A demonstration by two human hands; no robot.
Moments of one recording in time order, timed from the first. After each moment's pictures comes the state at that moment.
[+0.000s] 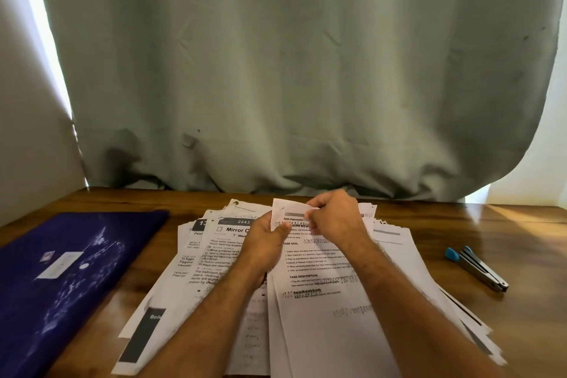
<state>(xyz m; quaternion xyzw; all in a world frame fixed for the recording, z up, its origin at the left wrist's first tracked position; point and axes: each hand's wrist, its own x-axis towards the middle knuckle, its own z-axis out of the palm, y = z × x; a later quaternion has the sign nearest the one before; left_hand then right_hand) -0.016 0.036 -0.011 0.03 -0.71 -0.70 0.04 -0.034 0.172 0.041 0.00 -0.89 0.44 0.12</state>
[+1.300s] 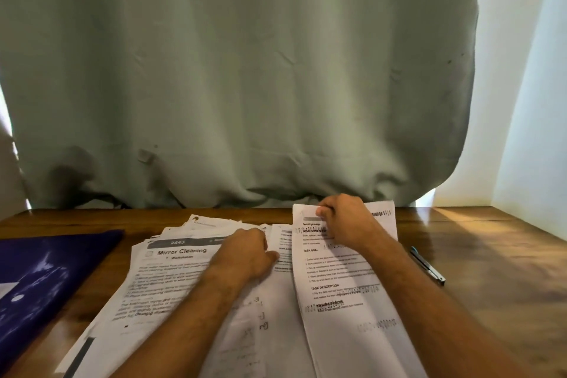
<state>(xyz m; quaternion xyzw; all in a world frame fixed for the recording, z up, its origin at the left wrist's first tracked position) -0.018 0.075 0.010 0.02 -0.98 -0.17 0.06 -0.018 0.268 0.062 0.06 -0.95 0.24 0.17</state>
